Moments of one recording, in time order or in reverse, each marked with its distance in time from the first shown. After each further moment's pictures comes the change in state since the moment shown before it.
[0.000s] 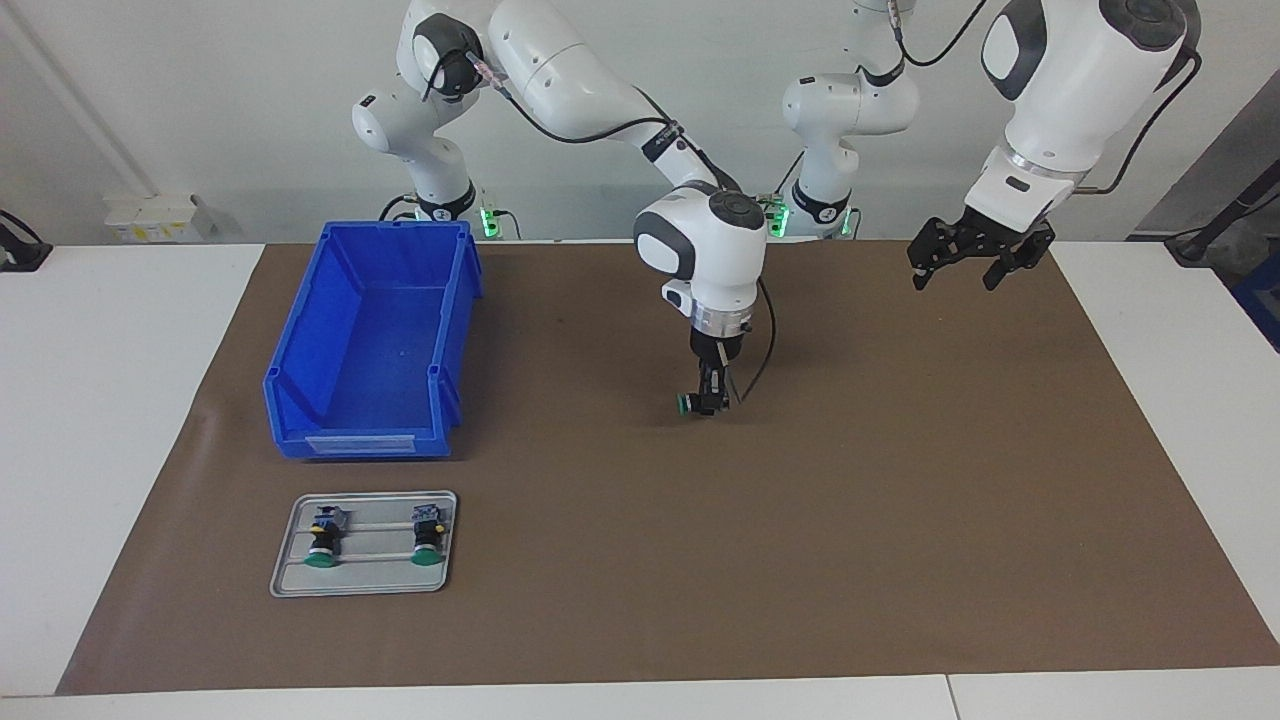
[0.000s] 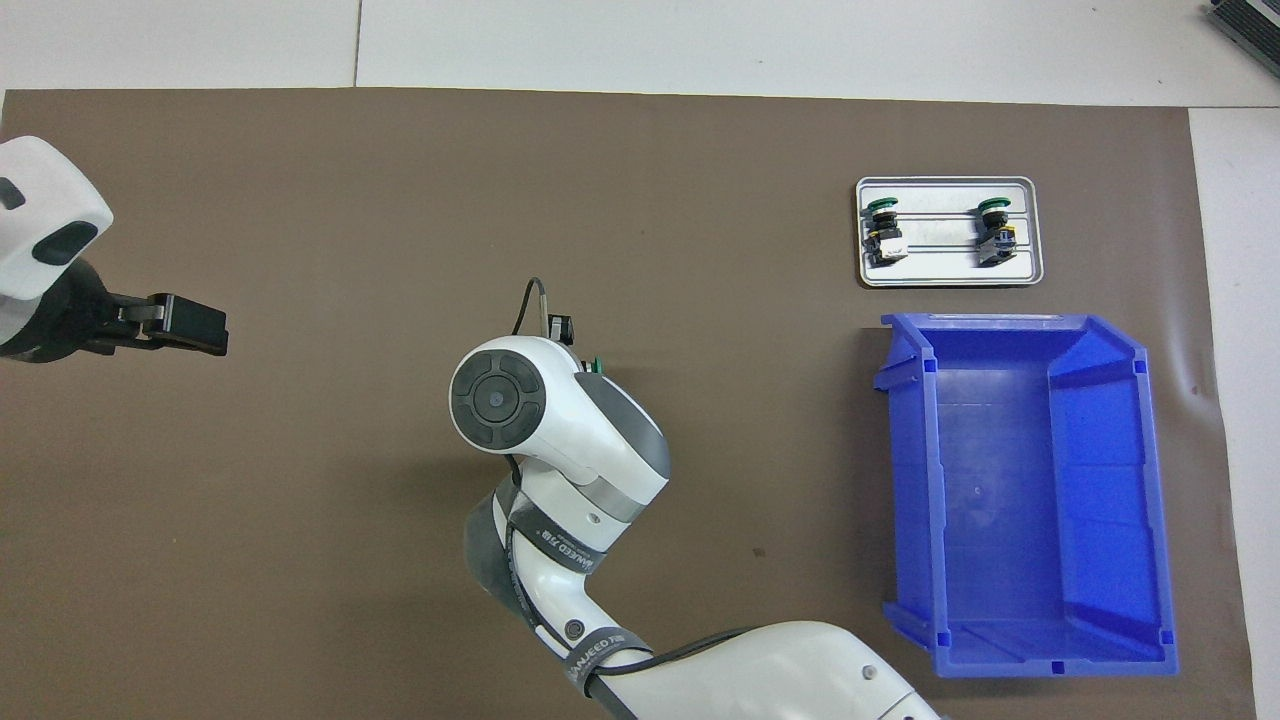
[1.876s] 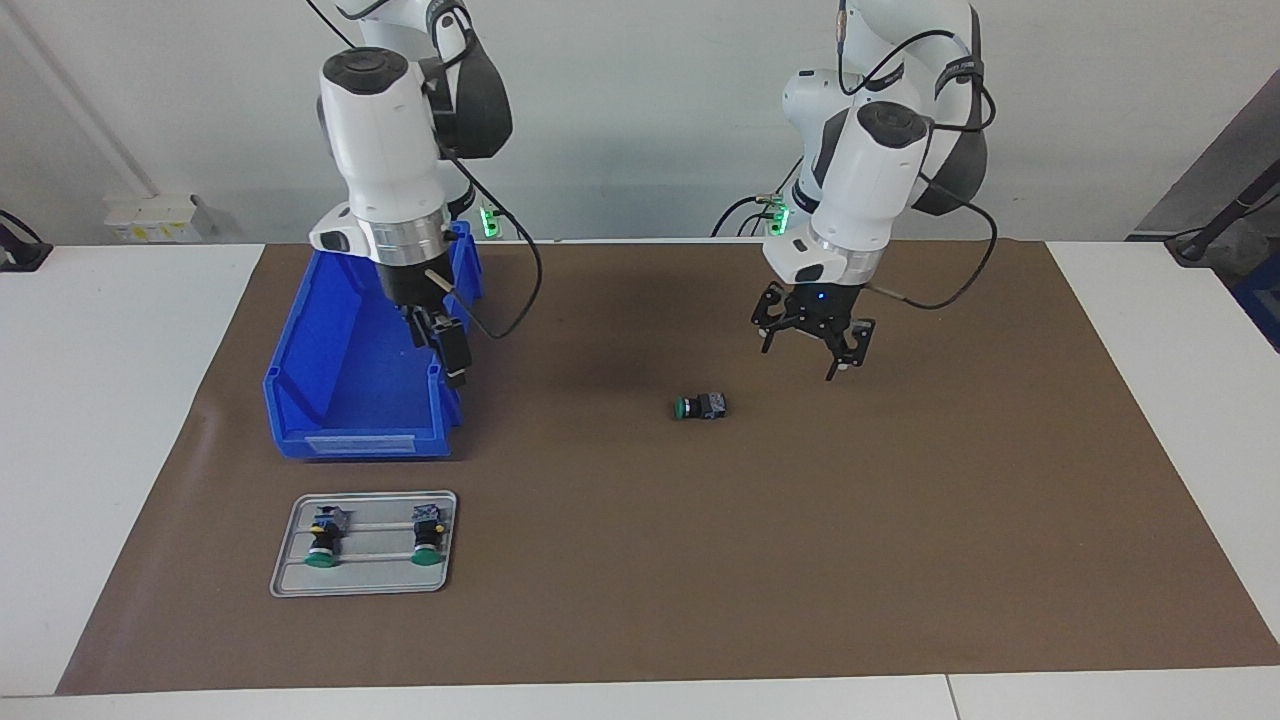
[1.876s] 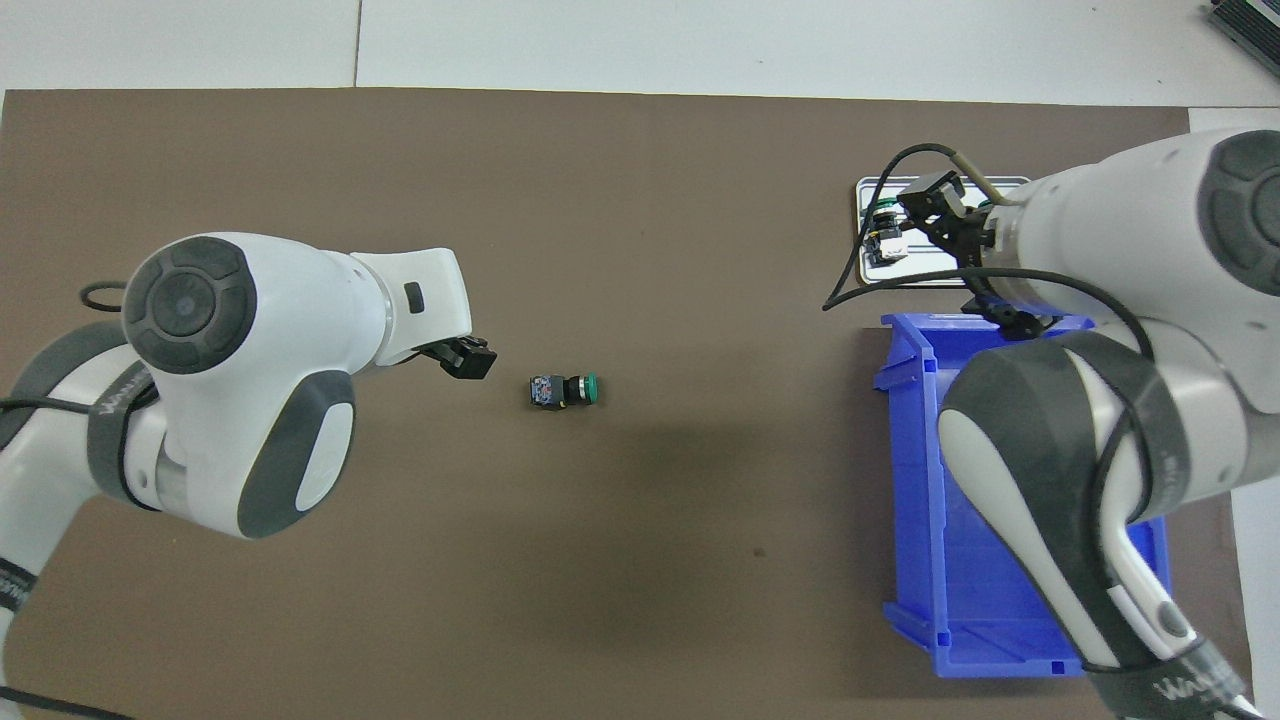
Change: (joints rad) left arm -0.282 0.111 -0.032 -0.267 -0.050 0.617 0.379; right arm -0.545 -0.571 -0.015 -0.259 0.036 -0.211 -1.426
